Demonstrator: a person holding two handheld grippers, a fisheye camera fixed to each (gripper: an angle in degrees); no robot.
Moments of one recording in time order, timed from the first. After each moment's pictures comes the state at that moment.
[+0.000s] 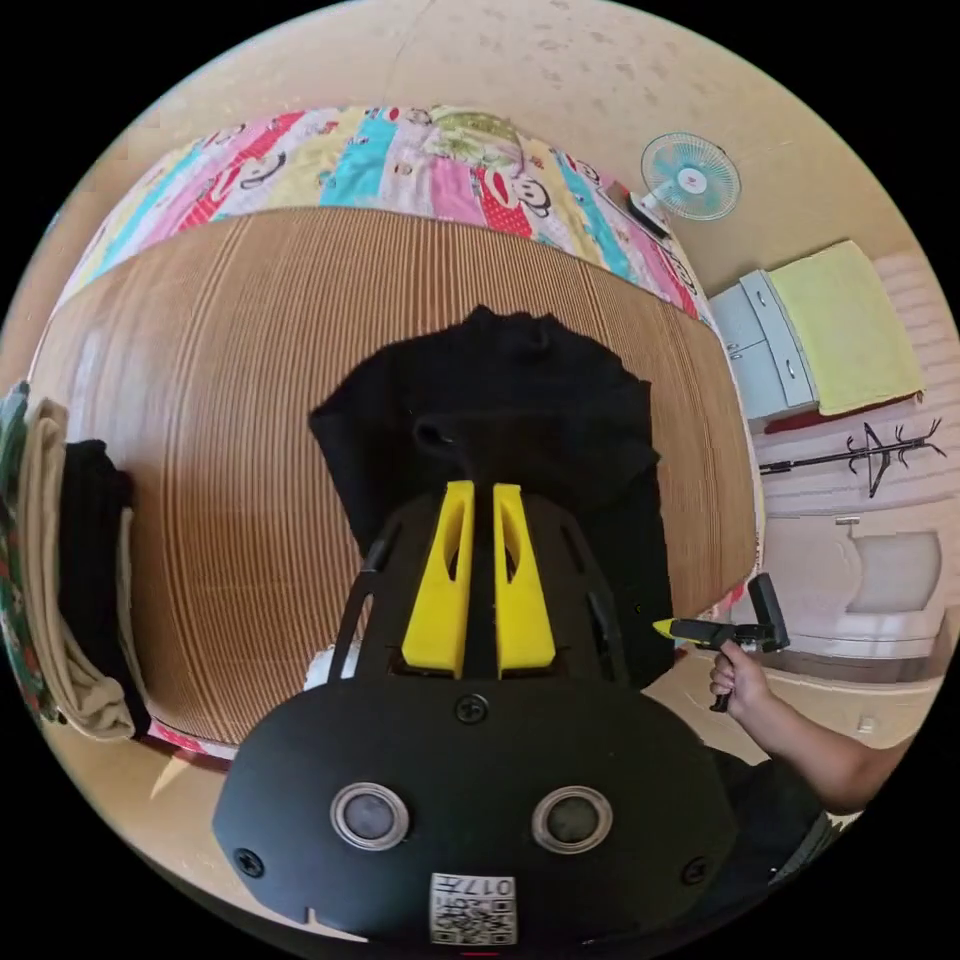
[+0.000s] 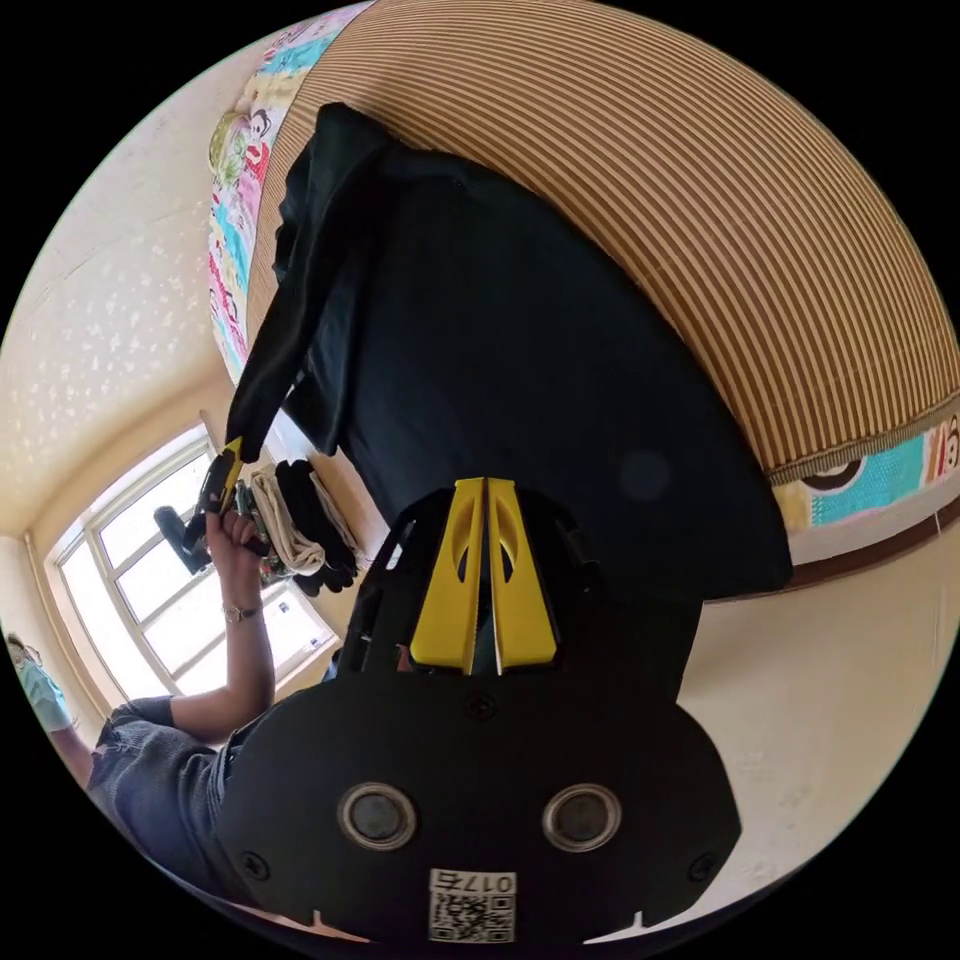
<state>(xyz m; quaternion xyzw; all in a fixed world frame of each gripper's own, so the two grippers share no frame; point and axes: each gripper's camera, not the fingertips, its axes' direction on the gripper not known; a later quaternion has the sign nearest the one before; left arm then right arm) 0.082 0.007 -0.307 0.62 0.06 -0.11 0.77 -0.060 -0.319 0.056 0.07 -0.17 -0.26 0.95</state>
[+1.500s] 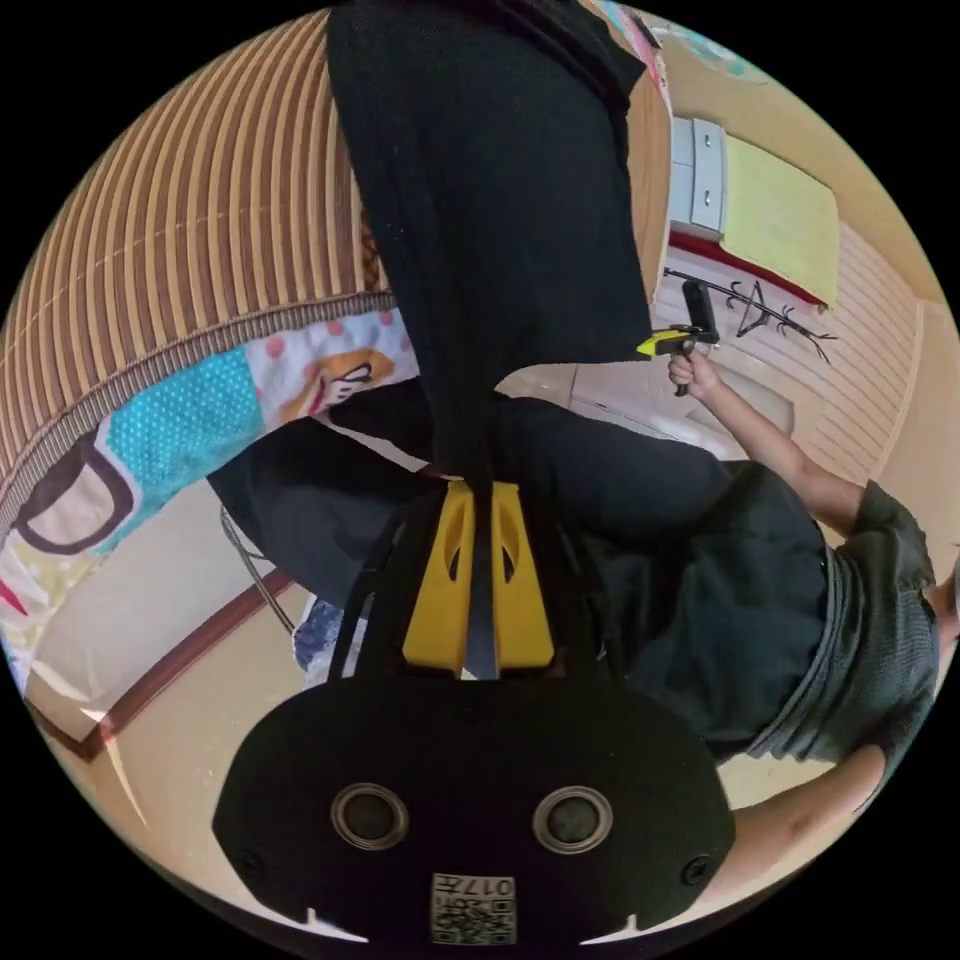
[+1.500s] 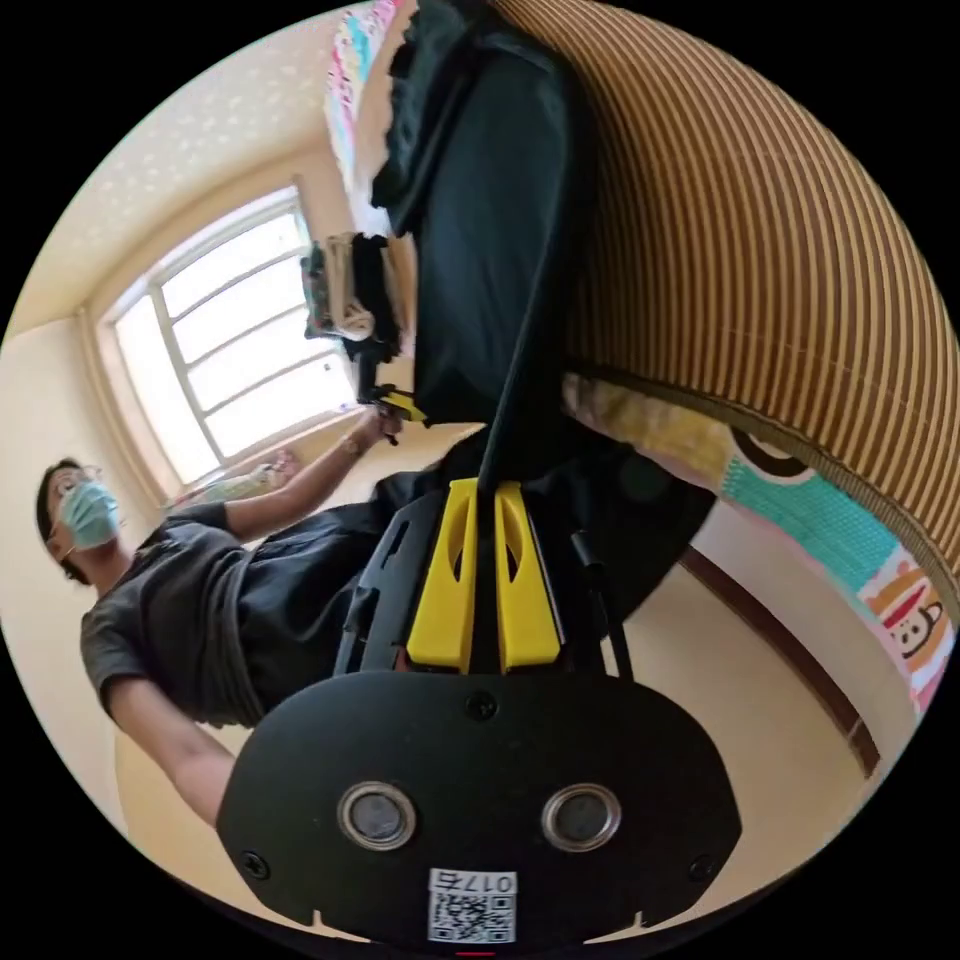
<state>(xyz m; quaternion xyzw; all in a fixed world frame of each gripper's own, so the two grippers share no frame) -0.045 0.136 -0.005 0.33 0.37 0.20 0.84 0.133 -0.406 -0.099 -0.18 -0.24 -0.52 0.80</state>
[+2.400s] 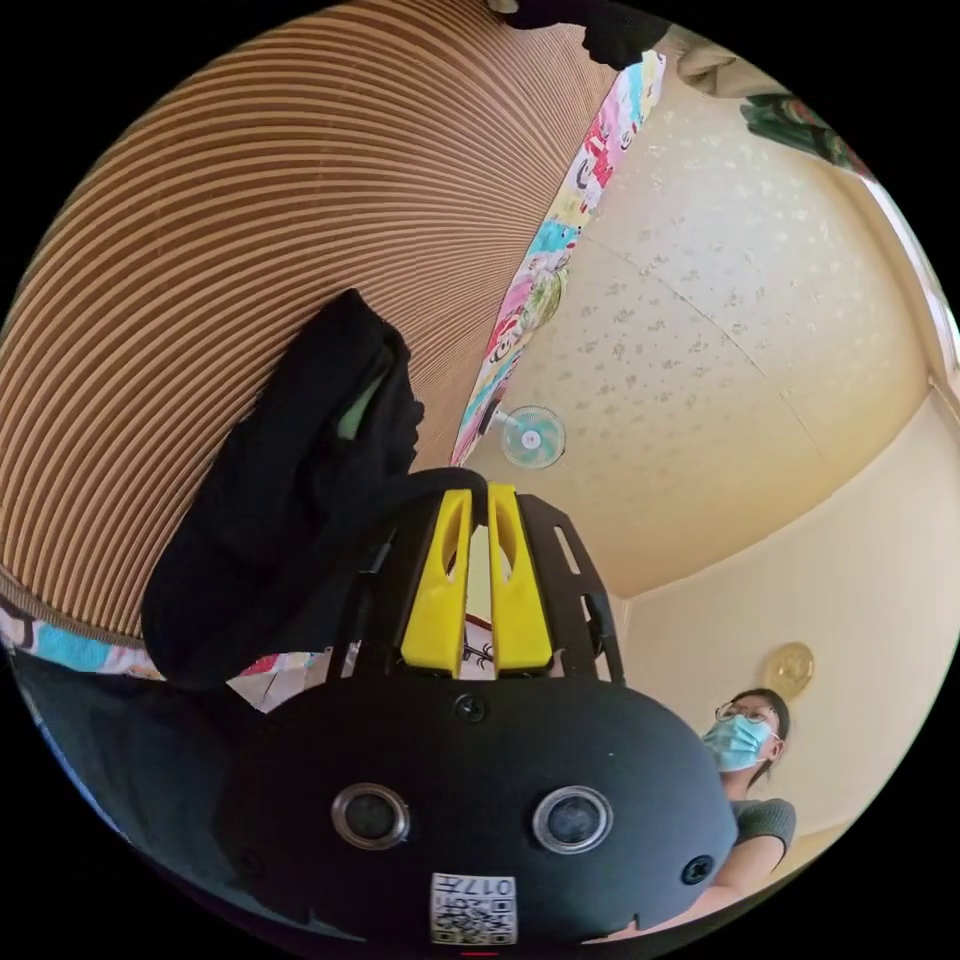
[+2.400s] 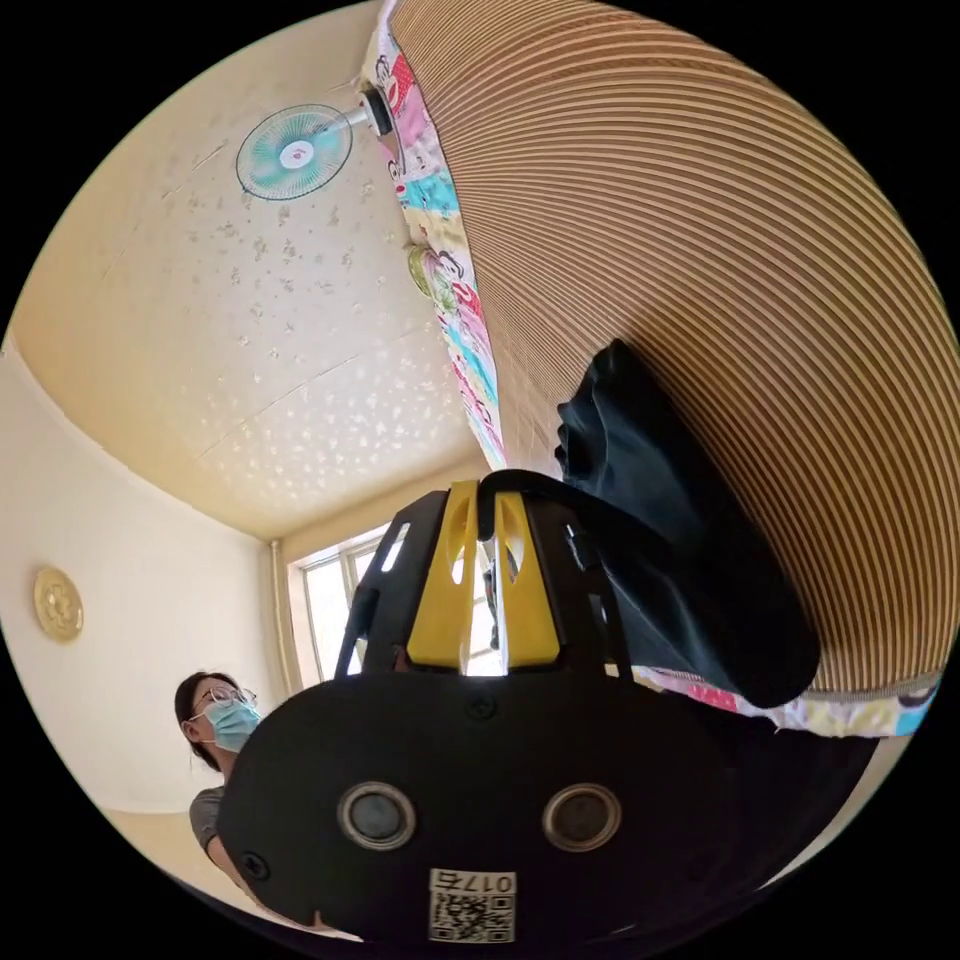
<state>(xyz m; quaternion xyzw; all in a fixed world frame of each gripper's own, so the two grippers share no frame) -0.215 0.169 -0.165 0.56 0.71 -0.03 0.42 0.050 -0.482 -0.174 0.08 -0.55 -0.28 0.78</state>
